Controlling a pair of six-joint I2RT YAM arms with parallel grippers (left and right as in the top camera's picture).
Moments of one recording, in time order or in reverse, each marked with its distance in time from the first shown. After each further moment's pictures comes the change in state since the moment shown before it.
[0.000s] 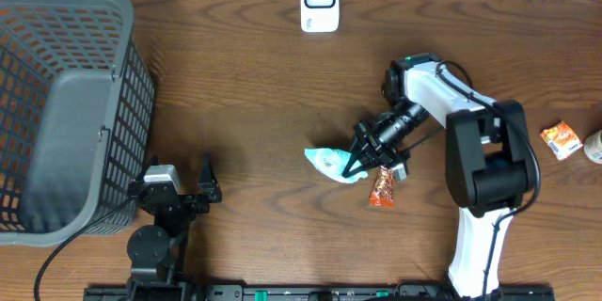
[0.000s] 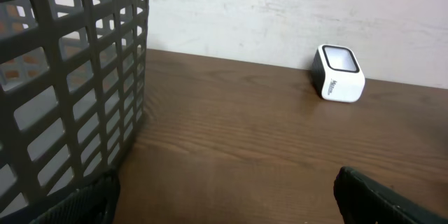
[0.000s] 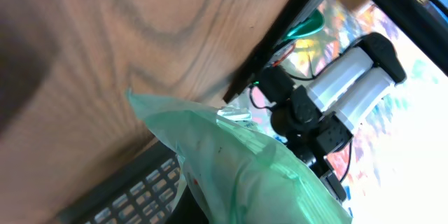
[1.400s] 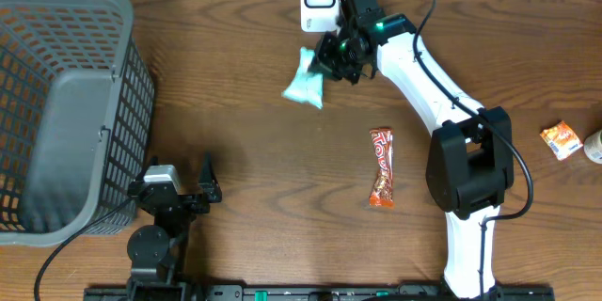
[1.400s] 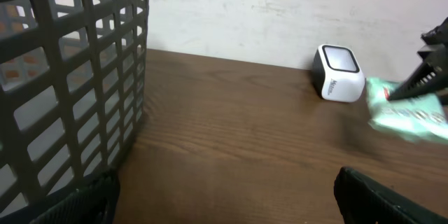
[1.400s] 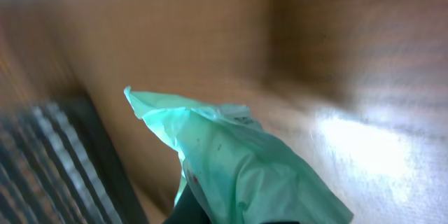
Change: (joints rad) left arm 0.000 0.000 0.000 0.000 0.000 0.000; right arm 0.135 0.020 0.412 0.745 0.515 -0.697
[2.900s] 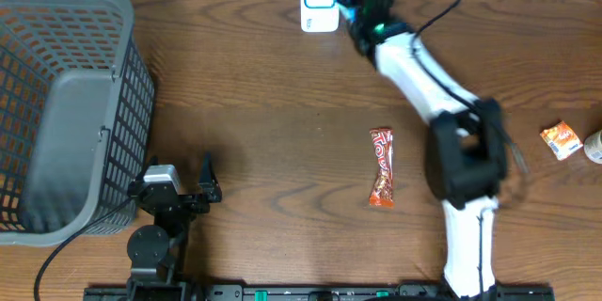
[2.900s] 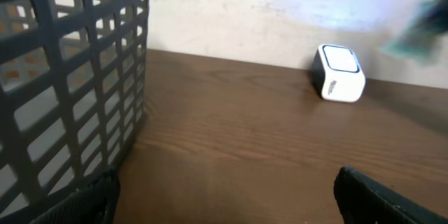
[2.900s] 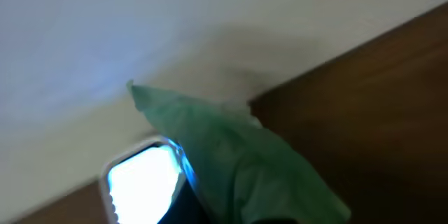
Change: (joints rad) left arm 0.000 0.000 0.000 0.000 0.002 0.000; right arm -0.034 -0.019 0.003 0.563 0.908 -0.218
